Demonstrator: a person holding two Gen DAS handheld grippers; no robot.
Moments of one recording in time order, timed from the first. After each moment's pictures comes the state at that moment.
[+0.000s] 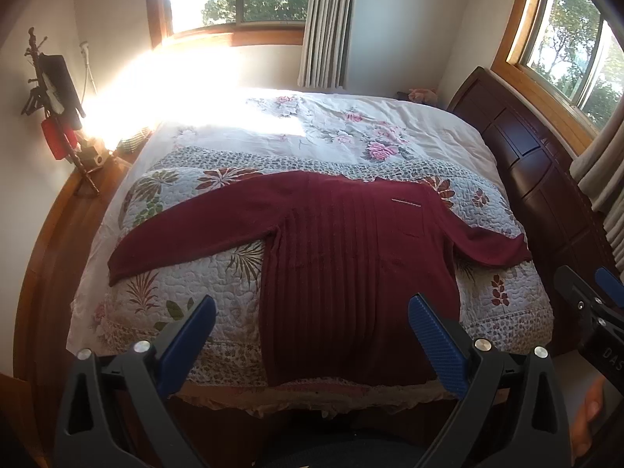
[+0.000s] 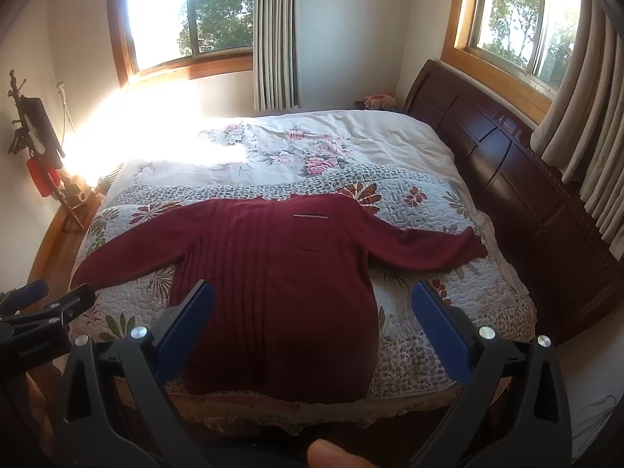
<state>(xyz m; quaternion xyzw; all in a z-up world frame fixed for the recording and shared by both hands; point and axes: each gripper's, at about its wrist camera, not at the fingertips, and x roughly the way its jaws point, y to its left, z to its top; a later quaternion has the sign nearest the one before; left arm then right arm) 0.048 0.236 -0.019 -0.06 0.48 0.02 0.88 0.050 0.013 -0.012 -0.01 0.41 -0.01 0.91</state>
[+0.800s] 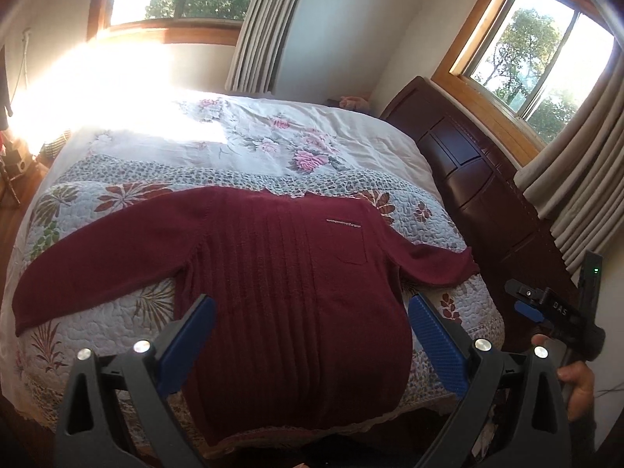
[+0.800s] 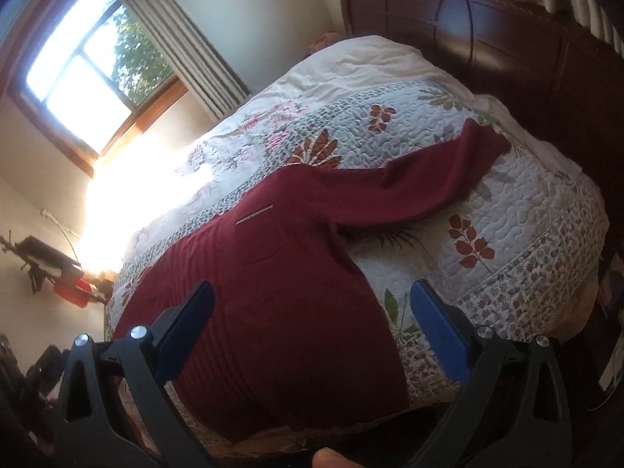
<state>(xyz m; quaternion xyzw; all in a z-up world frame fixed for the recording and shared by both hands) 0.142 0.222 -0.082 -0.13 0.45 -0.13 0.88 0.146 -0.205 -0.159 0.28 0.45 -0.05 0.85</state>
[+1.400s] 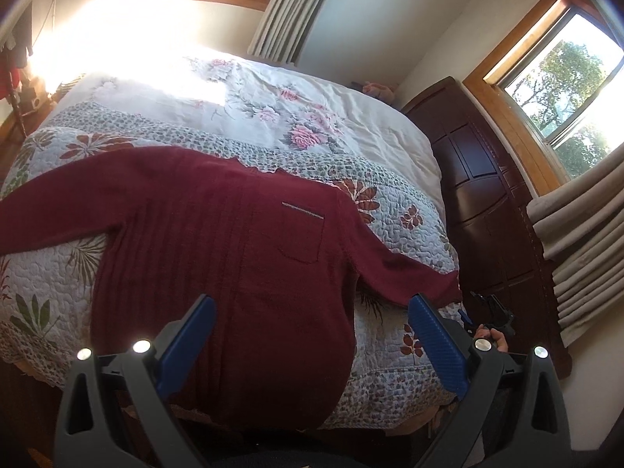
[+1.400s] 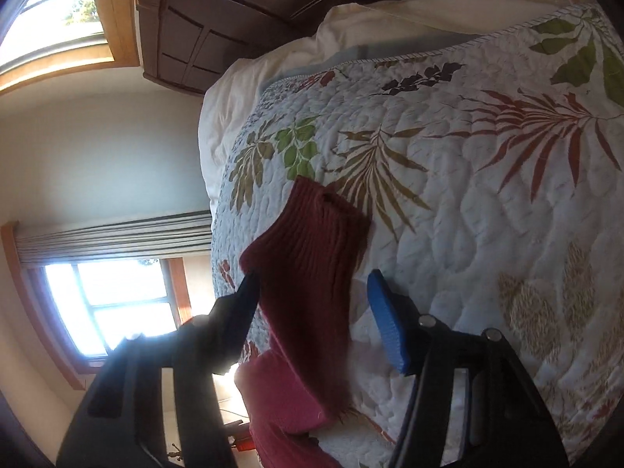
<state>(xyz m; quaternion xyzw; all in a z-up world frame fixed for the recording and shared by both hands) 0.184 0.102 -0.093 -0.19 0.49 -0.06 0.85 0.248 -0.566 -0.408 0.66 0.35 -0.09 0.66</state>
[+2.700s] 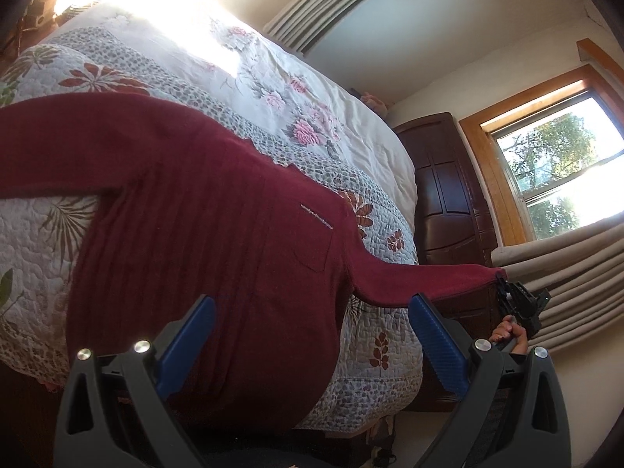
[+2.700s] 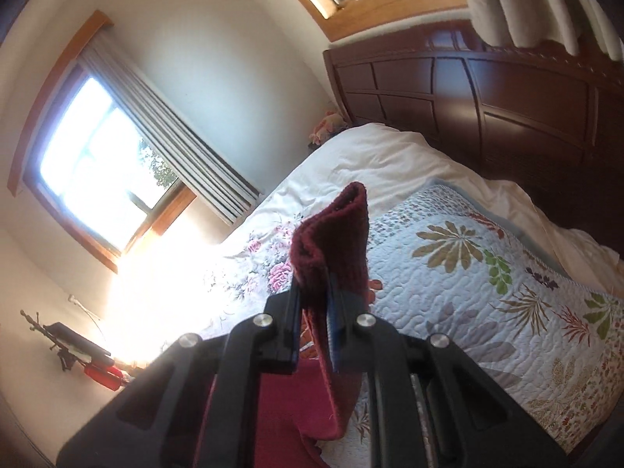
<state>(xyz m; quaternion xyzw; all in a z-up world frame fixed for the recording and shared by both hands) 0.191 0.234 -0.164 -0.36 0.48 -0.12 0.79 0.314 -0.399 -0.111 0.31 0.30 -0.02 0.90</state>
